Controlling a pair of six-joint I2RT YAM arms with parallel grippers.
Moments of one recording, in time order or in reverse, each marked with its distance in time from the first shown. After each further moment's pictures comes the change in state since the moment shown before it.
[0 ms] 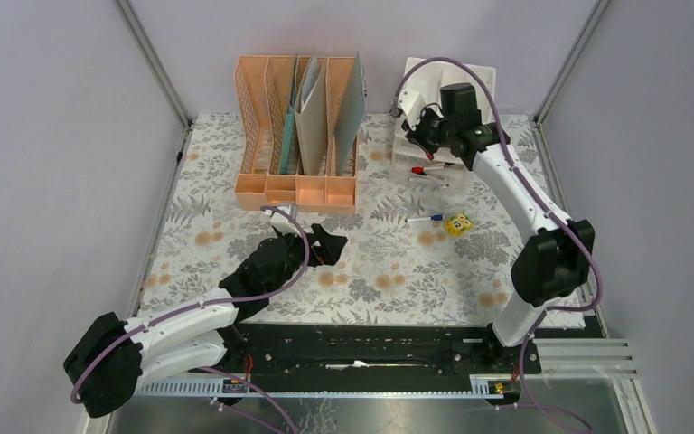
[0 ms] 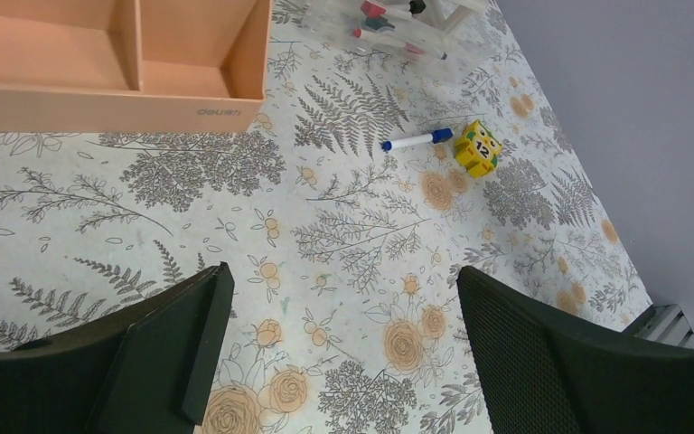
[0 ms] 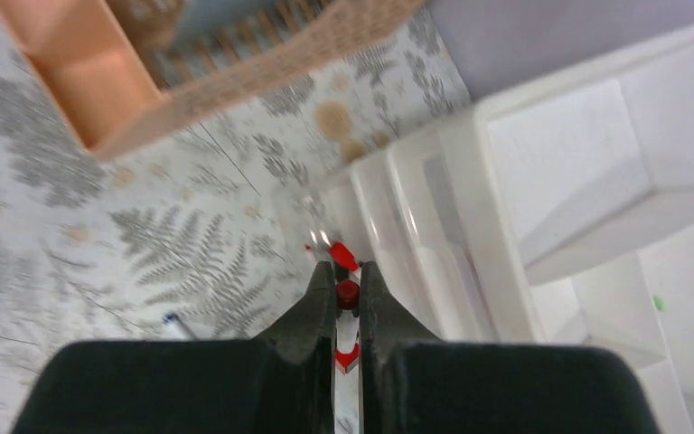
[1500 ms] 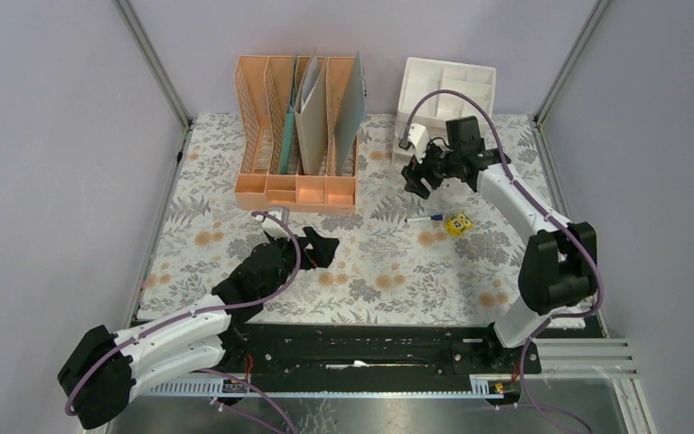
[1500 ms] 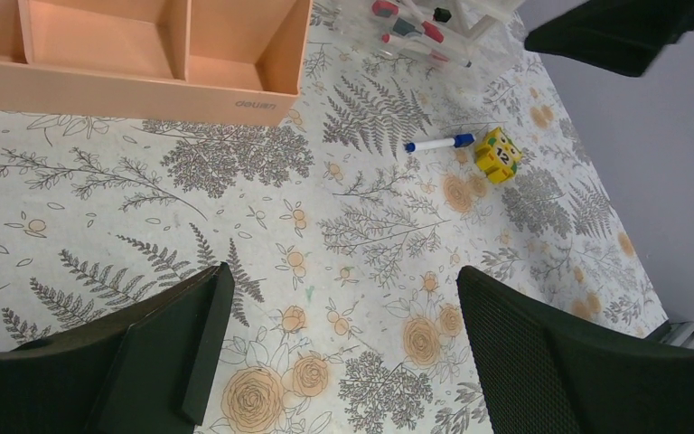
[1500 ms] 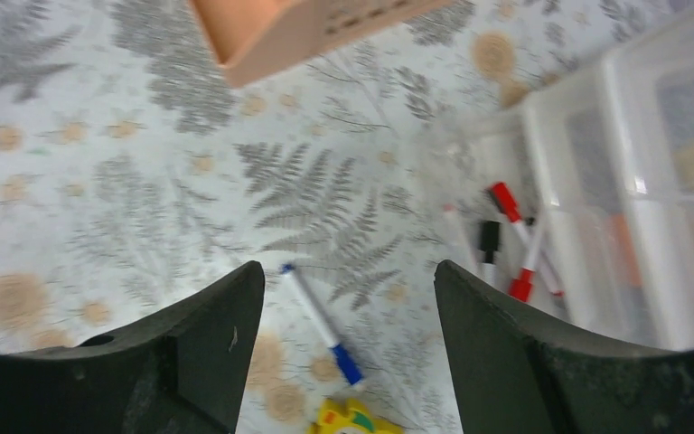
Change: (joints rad) left arm 0.008 -0.115 -0.048 -0.070 -0.049 -0.014; right arm -0.054 -0.022 -0.284 0.055 -0.140 -0.006
